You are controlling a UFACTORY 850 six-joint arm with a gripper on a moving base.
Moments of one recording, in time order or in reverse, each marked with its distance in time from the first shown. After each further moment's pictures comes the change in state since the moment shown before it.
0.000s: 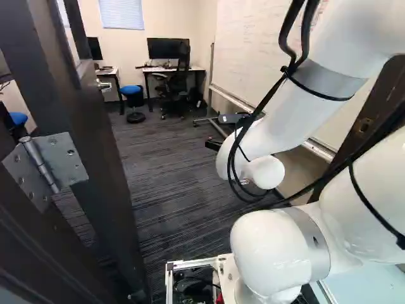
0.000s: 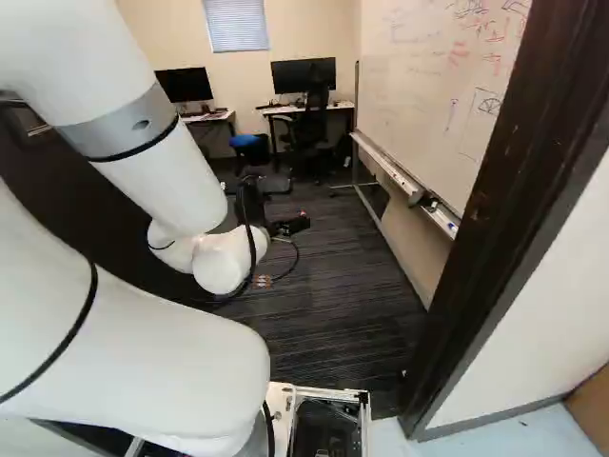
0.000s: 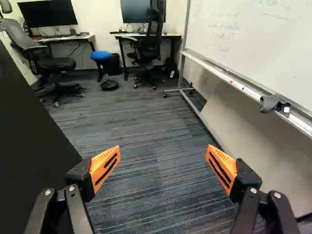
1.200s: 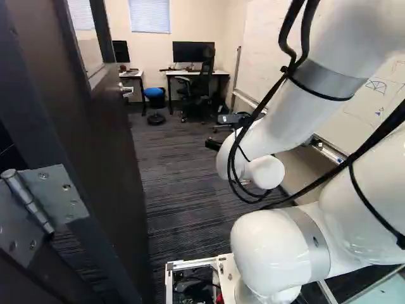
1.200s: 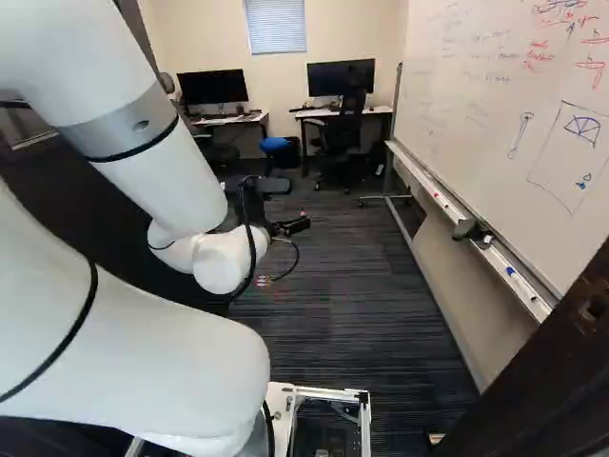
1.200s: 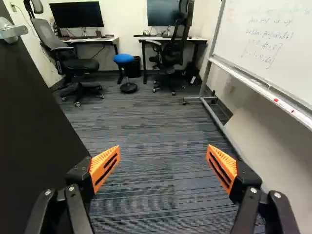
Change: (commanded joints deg) arm 0.0 0.0 0.0 0.0 0.0 0.0
